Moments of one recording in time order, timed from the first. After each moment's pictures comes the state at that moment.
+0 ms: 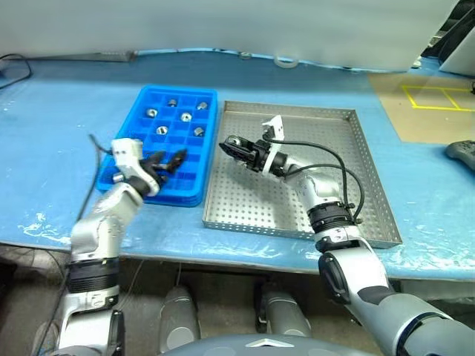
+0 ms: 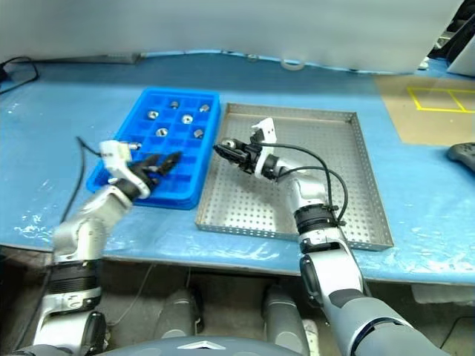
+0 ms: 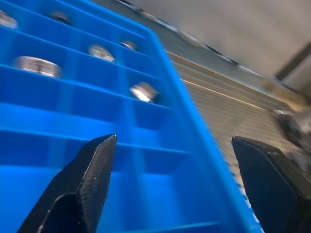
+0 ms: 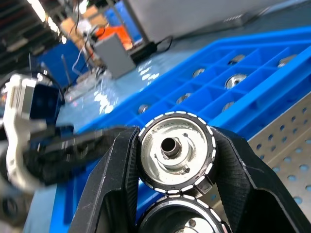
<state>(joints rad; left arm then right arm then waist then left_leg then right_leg) -0.38 0.25 0.18 -0.02 -0.63 0.60 -0.38 -0.81 -0.07 -0.07 0.58 0.39 0.36 0.85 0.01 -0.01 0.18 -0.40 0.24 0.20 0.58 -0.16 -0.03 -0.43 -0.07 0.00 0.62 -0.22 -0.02</state>
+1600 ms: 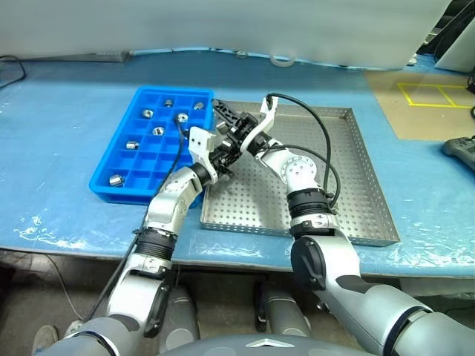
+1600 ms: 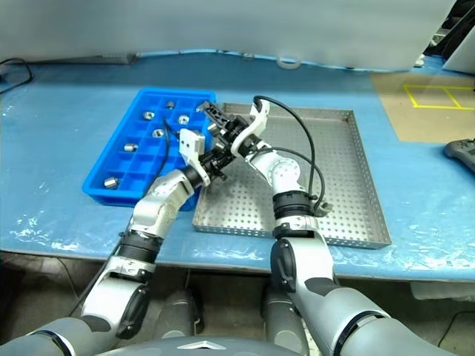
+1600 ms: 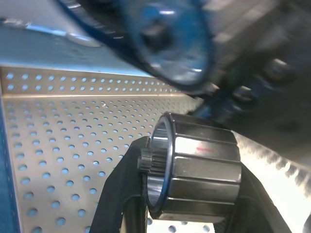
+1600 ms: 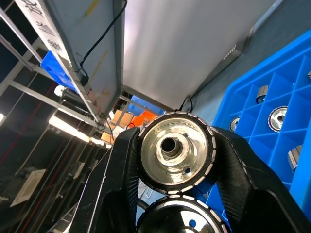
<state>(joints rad) -0.55 0.01 0.04 0.26 -0.44 0.31 -0.50 -0.94 0.12 -0.31 0.59 0.83 0.61 0.46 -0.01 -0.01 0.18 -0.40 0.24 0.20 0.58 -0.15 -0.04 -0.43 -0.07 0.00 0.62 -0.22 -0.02</state>
